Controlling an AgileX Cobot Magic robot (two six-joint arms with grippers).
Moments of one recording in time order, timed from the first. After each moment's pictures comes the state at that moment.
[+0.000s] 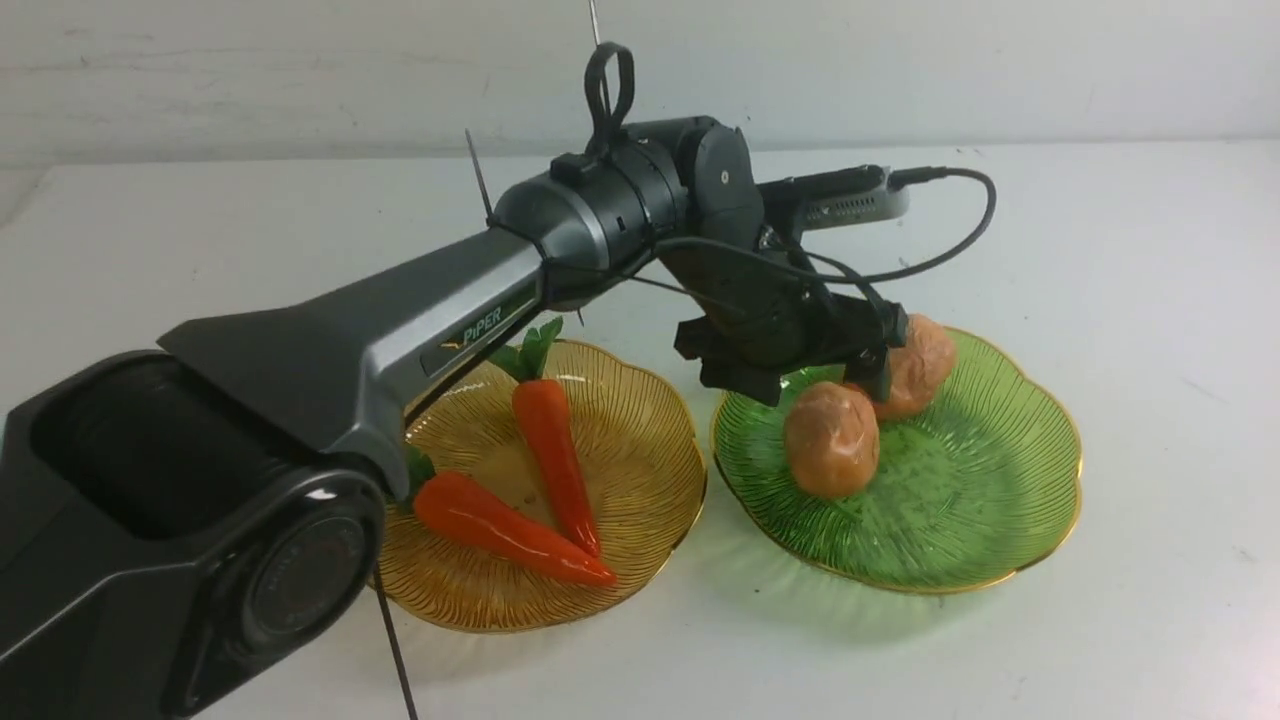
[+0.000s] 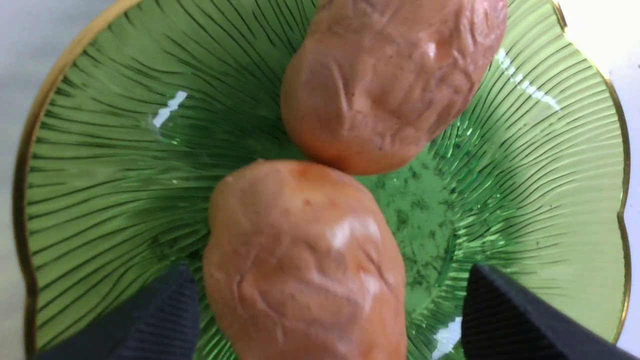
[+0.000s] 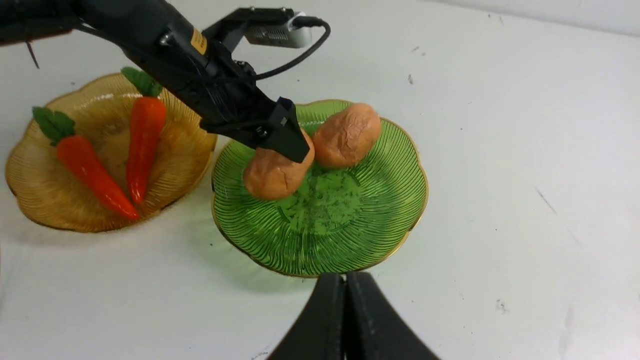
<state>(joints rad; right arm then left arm) 0.45 0.48 -1.09 -0.11 1.25 0.18 -0.59 2.32 -2.07 -0.41 0.91 -0.16</state>
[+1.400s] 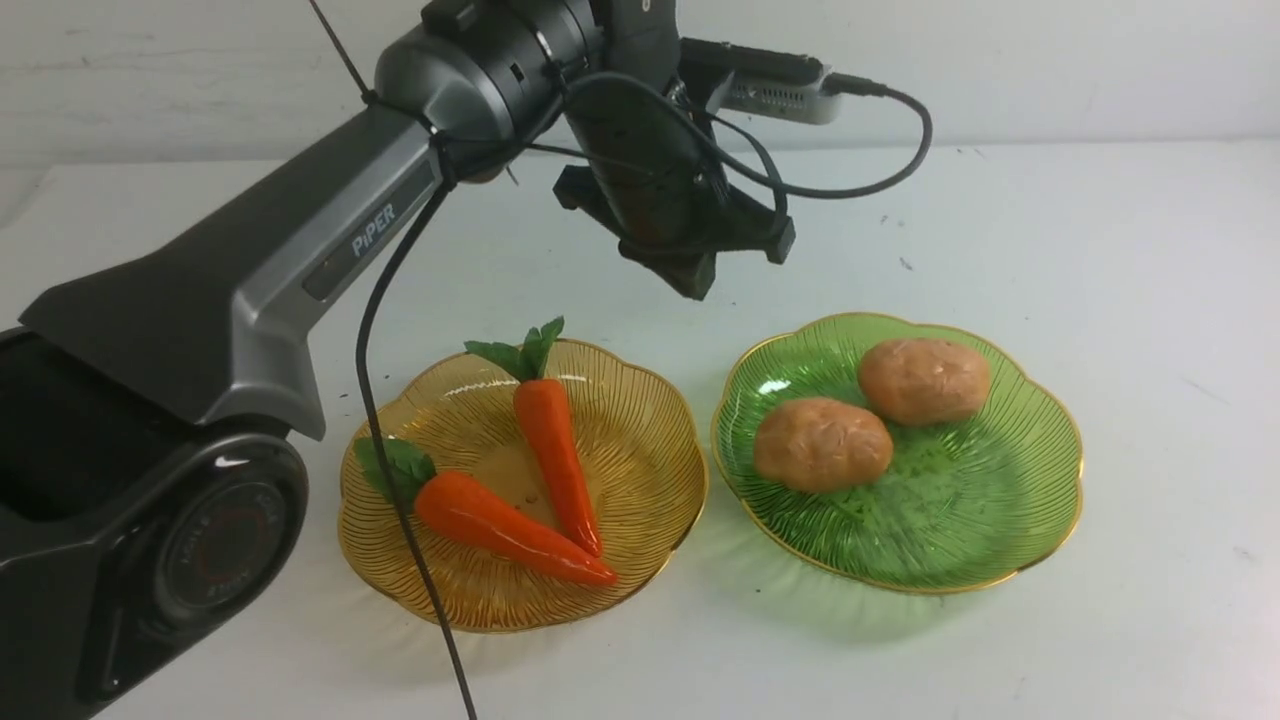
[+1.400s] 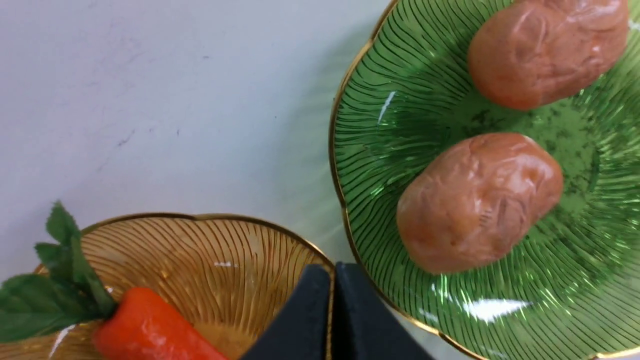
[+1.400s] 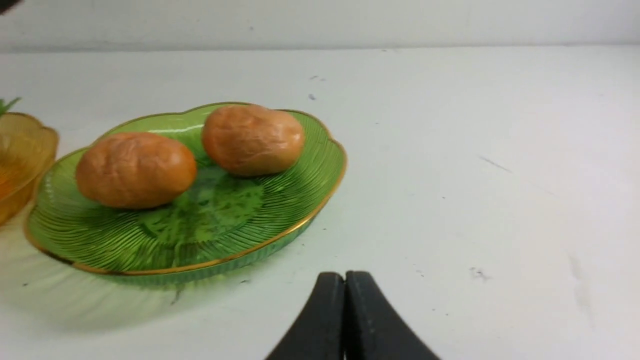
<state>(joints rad) 0.11 -0.01 0.03 -0.11 0.38 0.19 -0.53 2.18 -2.24 -0.11 1.25 0.01</state>
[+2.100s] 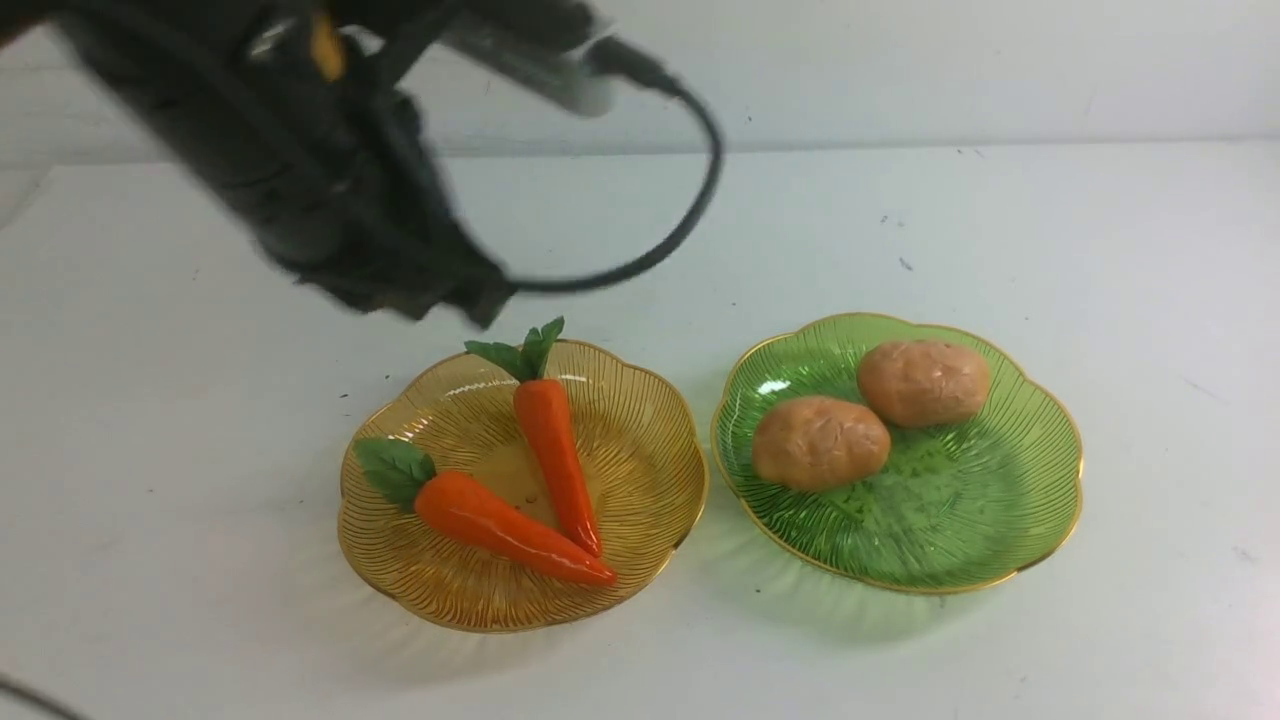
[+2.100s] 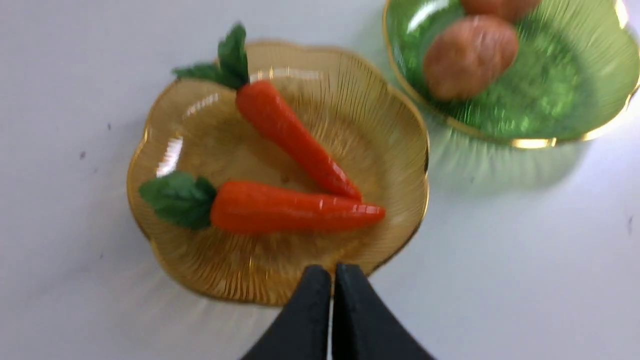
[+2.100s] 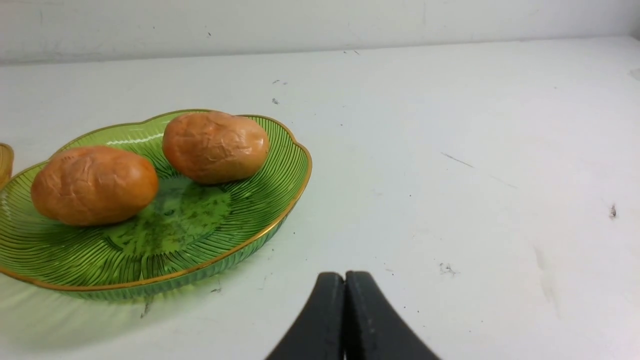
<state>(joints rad) 0.05 -0.01 0.03 -0.10 0.38 0.19 -0.53 0.76 -0.74 0.01 0.67 -0.12</state>
